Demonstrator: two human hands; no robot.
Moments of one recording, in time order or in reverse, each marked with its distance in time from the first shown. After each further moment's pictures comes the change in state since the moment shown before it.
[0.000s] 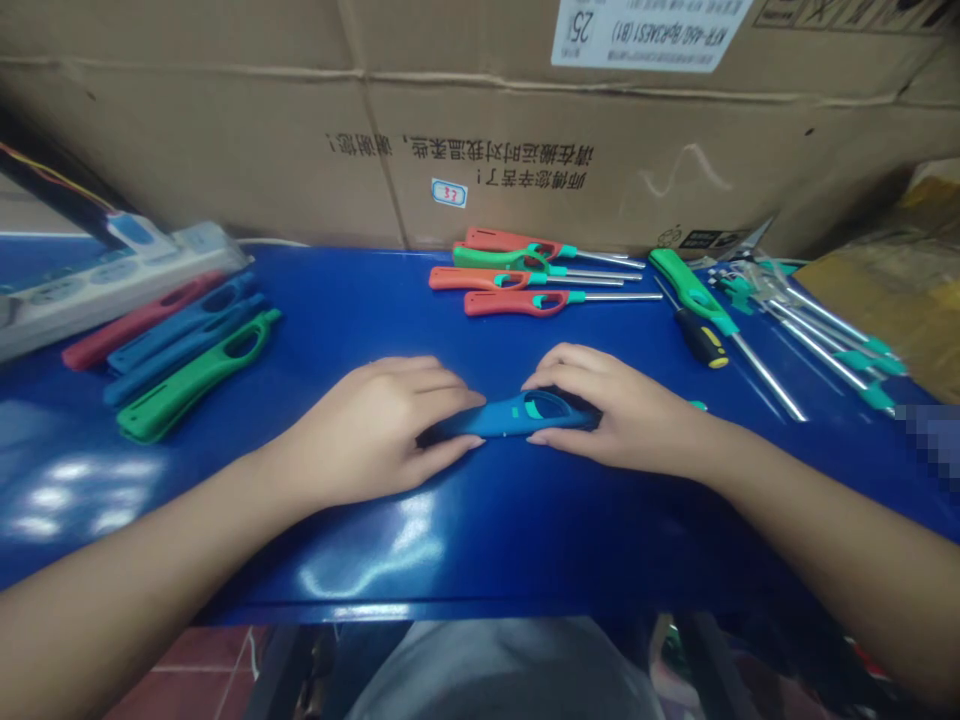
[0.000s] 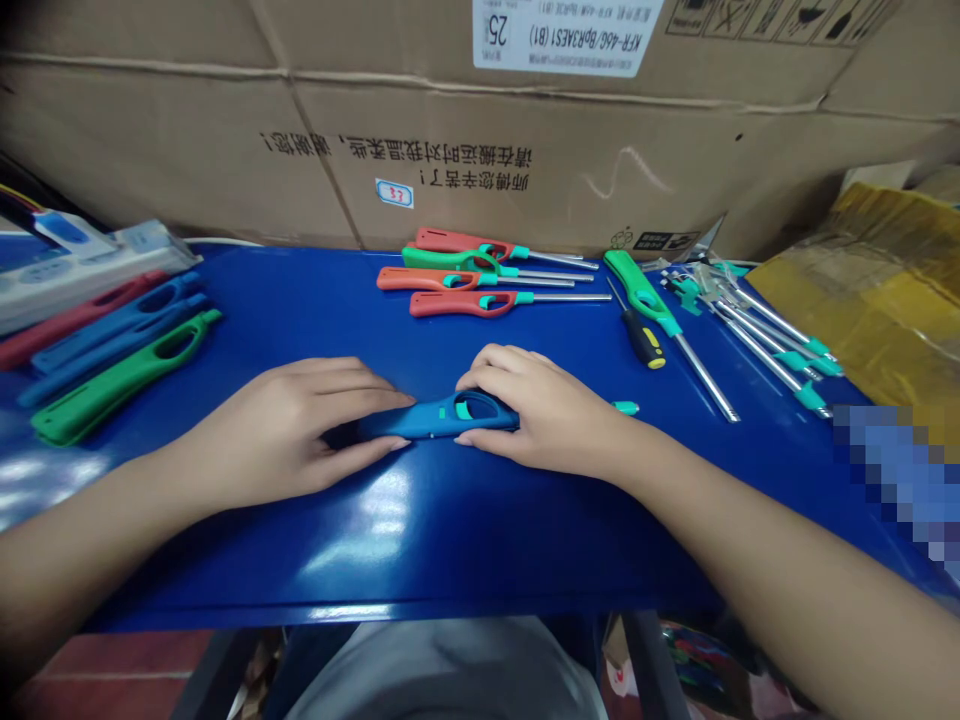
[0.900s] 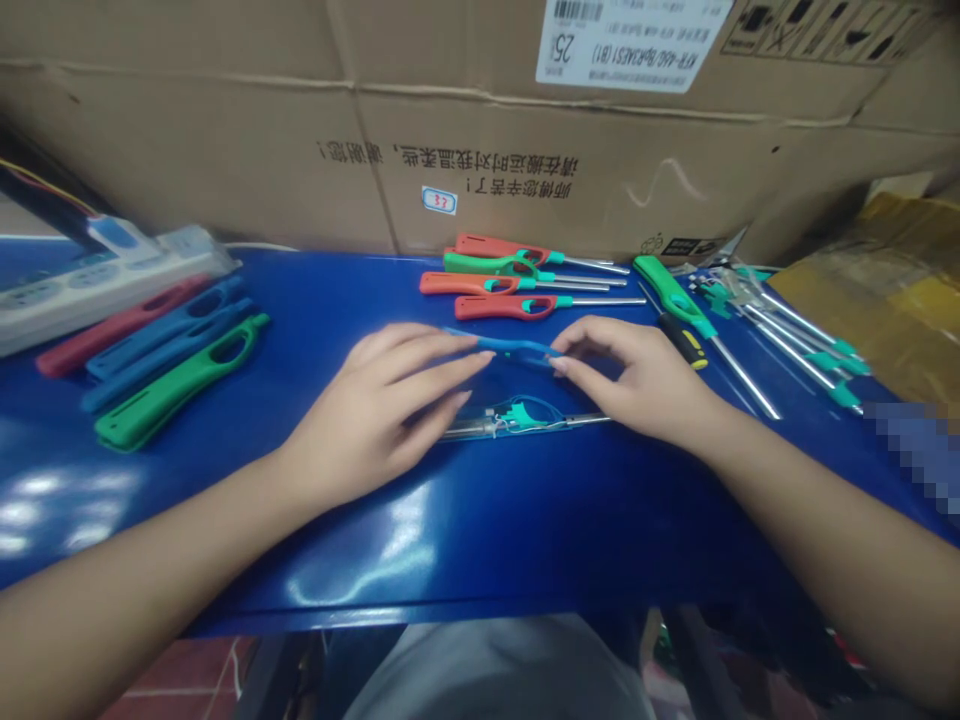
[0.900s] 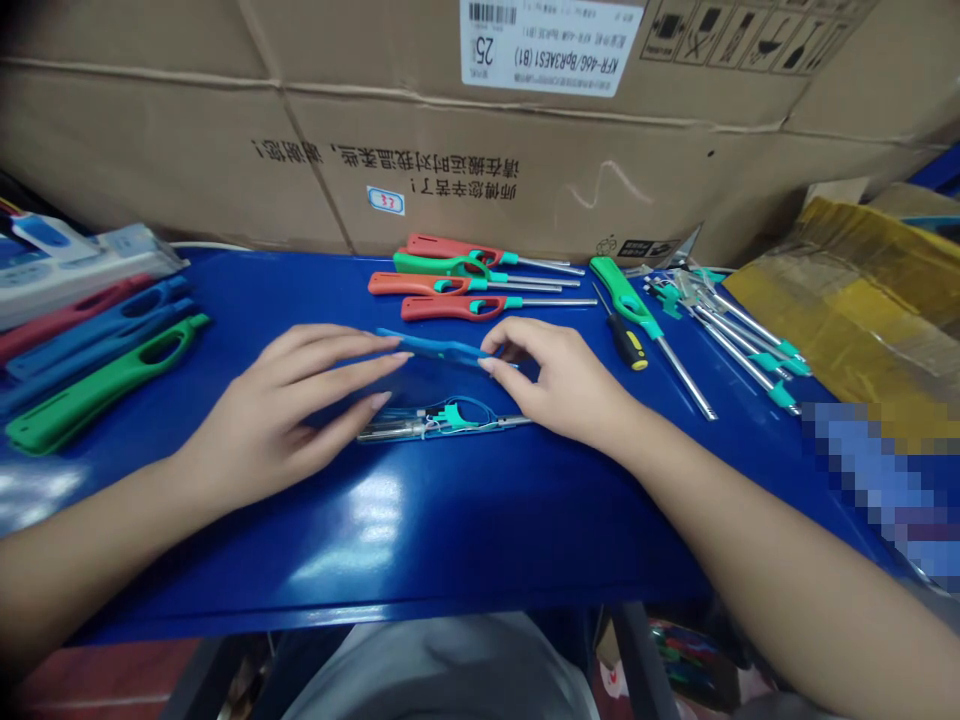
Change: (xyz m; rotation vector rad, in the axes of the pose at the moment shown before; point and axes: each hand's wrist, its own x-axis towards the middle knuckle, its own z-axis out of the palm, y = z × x) left_hand 0.003 -0.002 0.008 0.070 0.334 0.026; right_hand 0.001 0.011 -0.013 0.153 0.323 0.173
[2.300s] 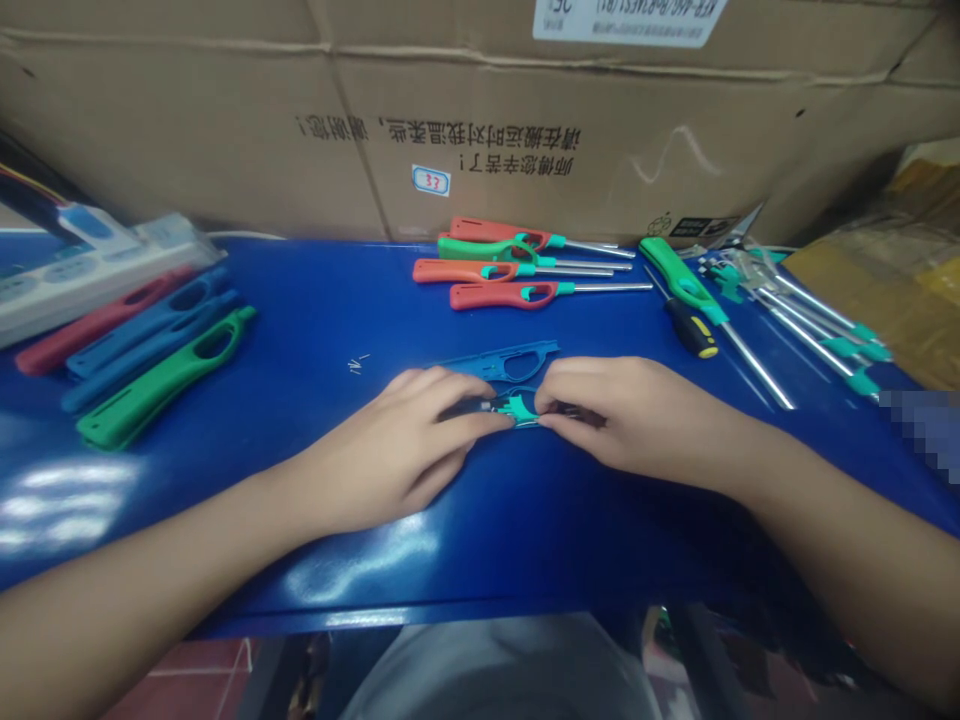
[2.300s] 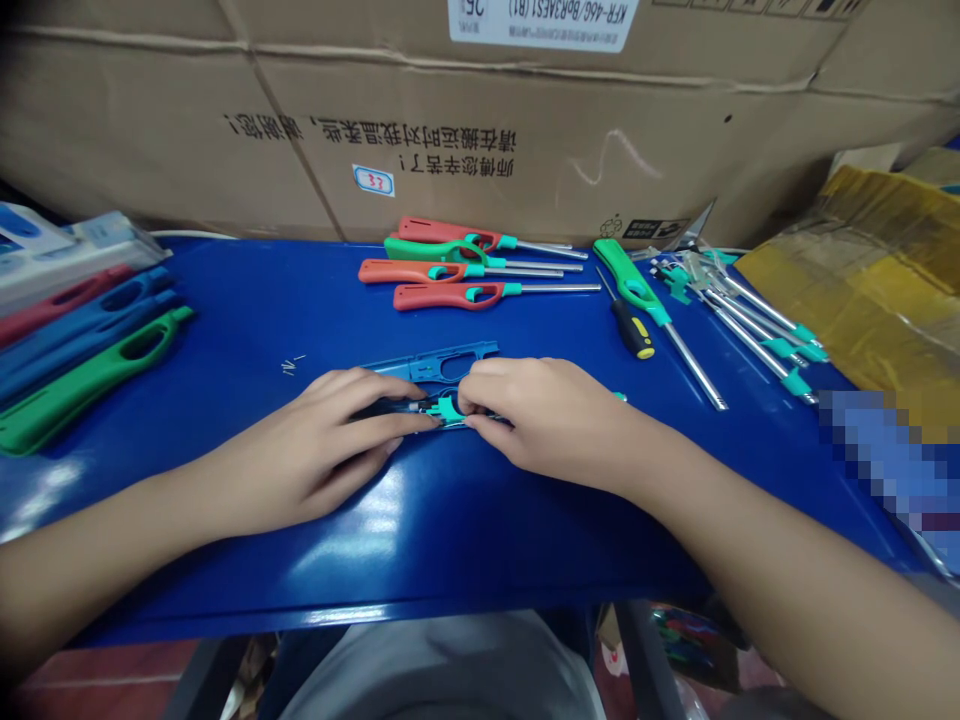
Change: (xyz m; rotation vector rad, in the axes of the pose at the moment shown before) left_hand -0.005 0.012 0.009 -0.117 -0.450 -0.015; right_hand -0.013 -0.030 0.001 -0.352 -0.395 -0.082
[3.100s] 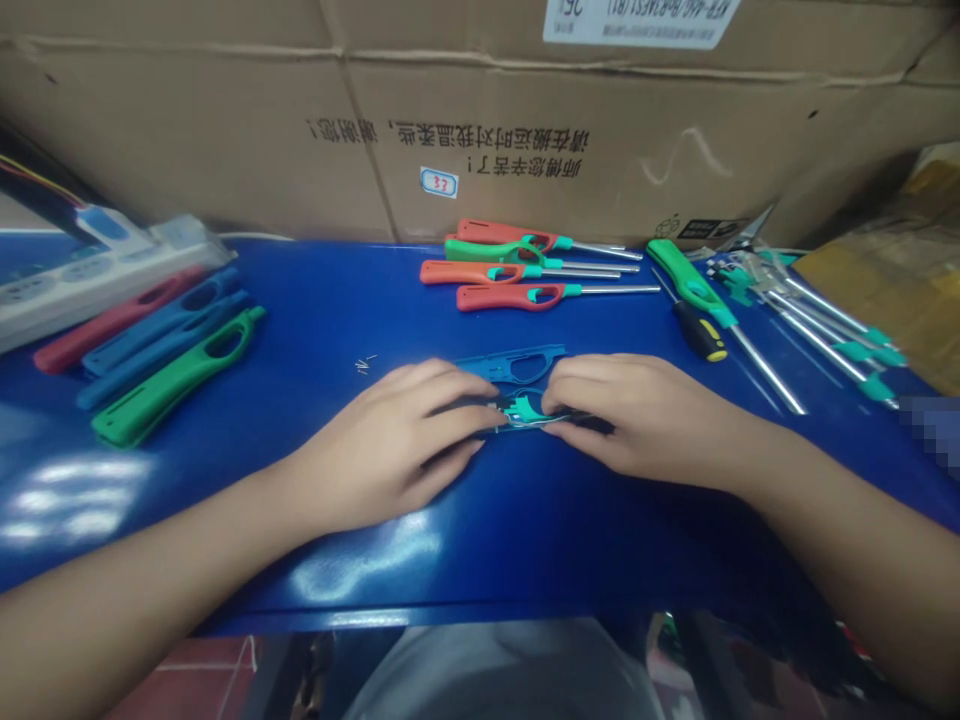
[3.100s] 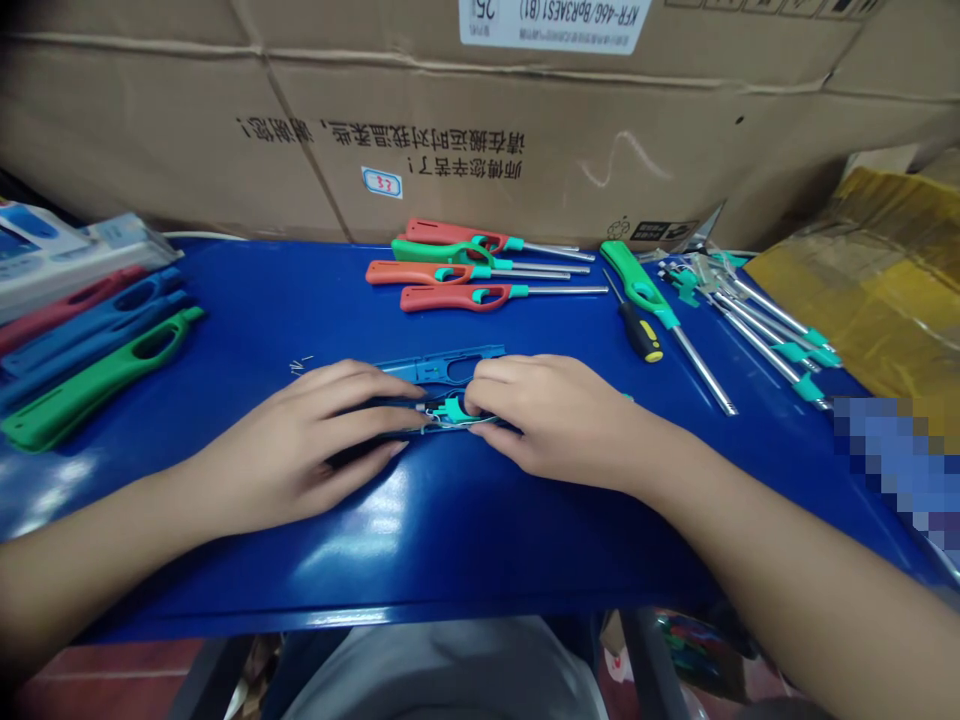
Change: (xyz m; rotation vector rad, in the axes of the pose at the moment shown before) left_hand -0.002 -0.001 -0.007 0.015 0.128 0.029; right_hand -0.001 0.005 -0.003 -0.103 0.021 -0.132
